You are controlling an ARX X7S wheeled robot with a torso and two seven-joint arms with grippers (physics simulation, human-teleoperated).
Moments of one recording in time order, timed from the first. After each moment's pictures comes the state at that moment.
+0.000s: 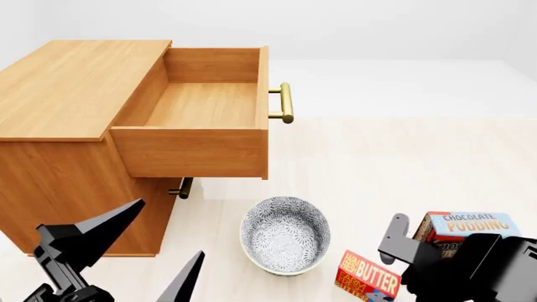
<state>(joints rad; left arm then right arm) -1.69 -1.34 2.64 0.74 -0.63 0.82 -0.69 1.03 0.91 -1.34 0.06 0.68 0.91 -0.58</state>
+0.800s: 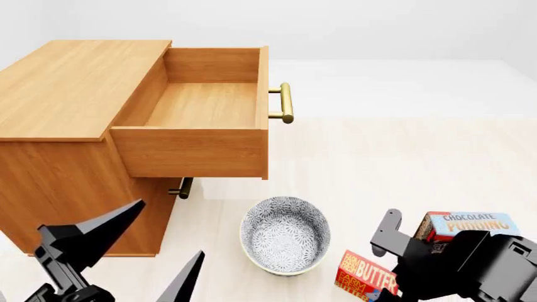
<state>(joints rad) -1.67 -1.34 2.61 0.73 -0.63 0.82 -0.69 1.00 0.85 -1.31 0.16 0.70 0.85 -0.56</state>
